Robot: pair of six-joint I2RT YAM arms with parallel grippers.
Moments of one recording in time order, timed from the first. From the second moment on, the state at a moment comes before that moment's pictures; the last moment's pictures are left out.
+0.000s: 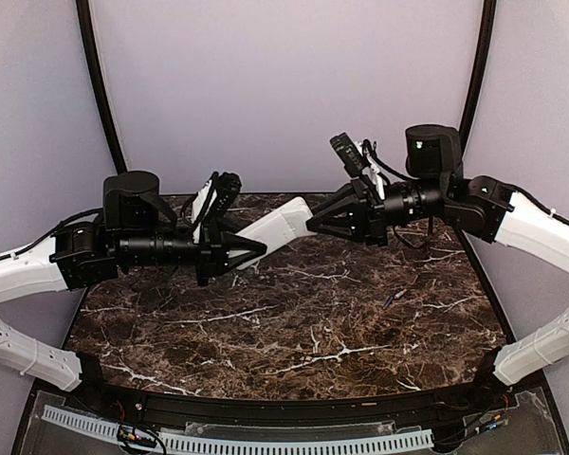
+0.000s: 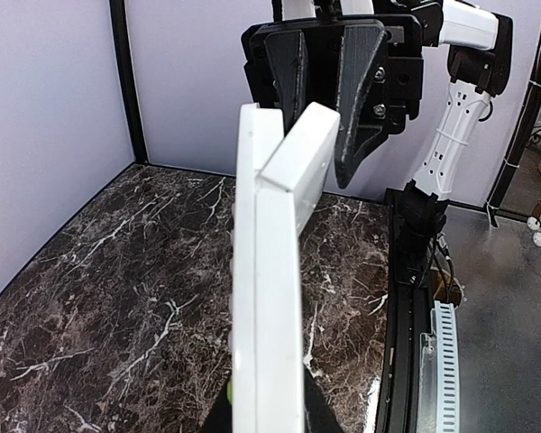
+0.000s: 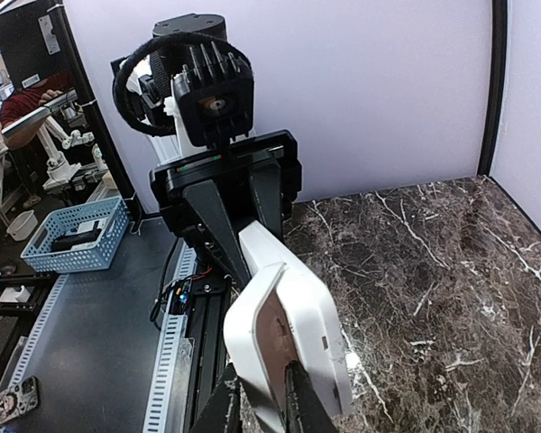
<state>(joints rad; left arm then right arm) -1.01 1.12 1.02 -0.16 0.25 0.04 0.86 1.28 1.28 -0.29 -0.76 -0.04</state>
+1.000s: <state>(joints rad) -1.00 1.13 1.02 -0.16 0.11 0.03 0.87 1.29 1.27 -0.29 -0.67 -0.01</state>
